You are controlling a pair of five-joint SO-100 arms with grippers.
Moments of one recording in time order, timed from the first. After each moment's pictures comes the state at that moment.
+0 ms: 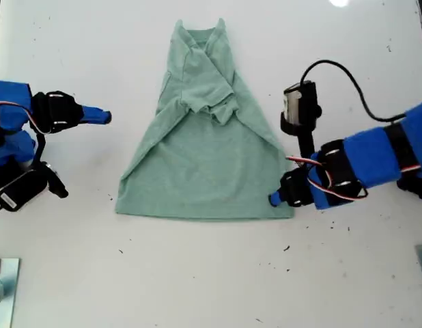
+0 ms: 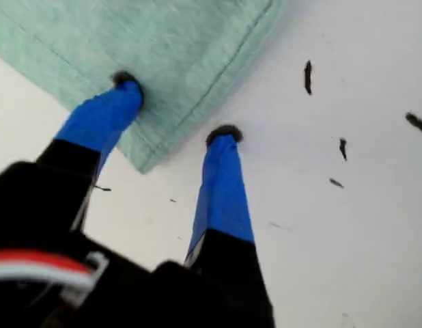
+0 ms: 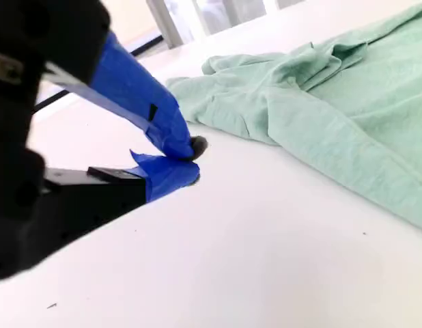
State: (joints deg) arm 0 -28.7 191.6 183.3 51.8 18.8; arm 1 -7.9 101.8 115.7 63.9 -0.1
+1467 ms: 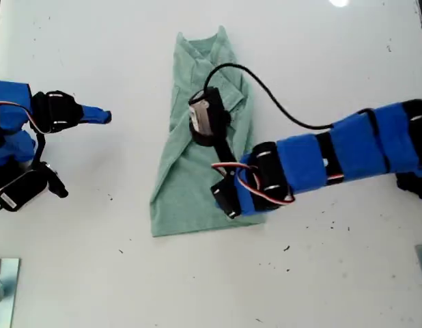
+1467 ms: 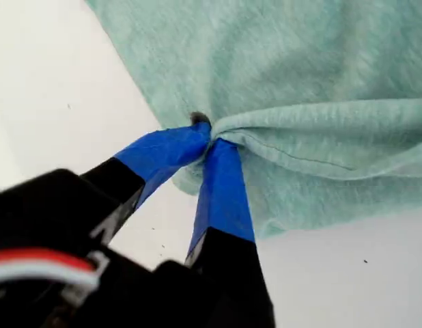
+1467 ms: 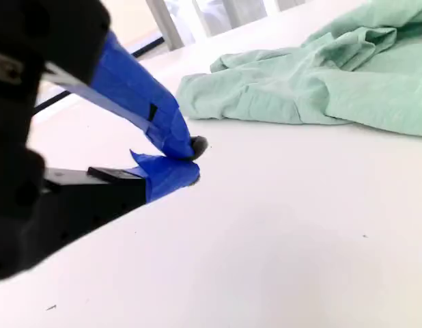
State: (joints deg) arm 0 -28.7 192.0 183.3 51.8 18.8; arm 1 -6.4 69.4 58.4 73.6 -21.9
